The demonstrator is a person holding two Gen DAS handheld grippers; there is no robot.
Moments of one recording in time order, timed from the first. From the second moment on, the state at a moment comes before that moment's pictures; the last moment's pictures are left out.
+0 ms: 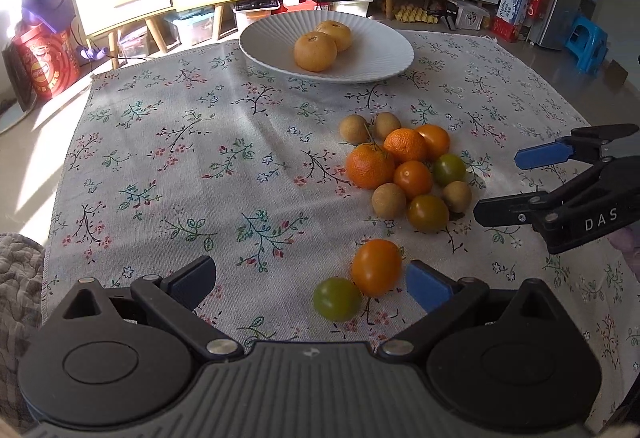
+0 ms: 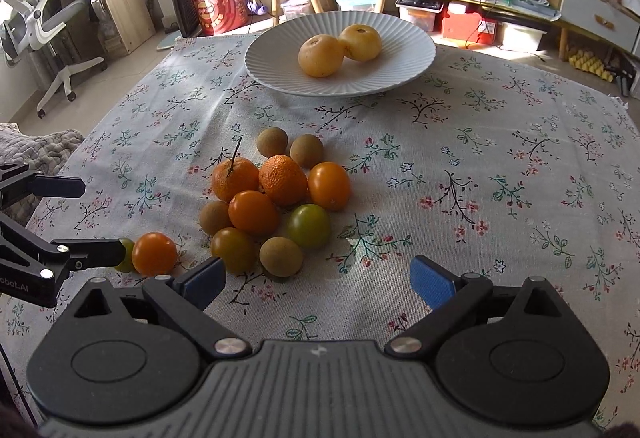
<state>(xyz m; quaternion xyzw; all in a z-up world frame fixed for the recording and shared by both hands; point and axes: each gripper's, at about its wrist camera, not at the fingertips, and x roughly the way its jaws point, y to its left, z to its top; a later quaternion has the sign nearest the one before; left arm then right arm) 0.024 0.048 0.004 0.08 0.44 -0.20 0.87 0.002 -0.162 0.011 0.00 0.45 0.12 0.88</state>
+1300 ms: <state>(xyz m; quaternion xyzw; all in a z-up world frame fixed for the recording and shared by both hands) 0.024 0.024 -0.006 0.08 0.43 -0.26 0.86 0.013 -0.149 -0.004 0.01 0.45 0.16 0.88</state>
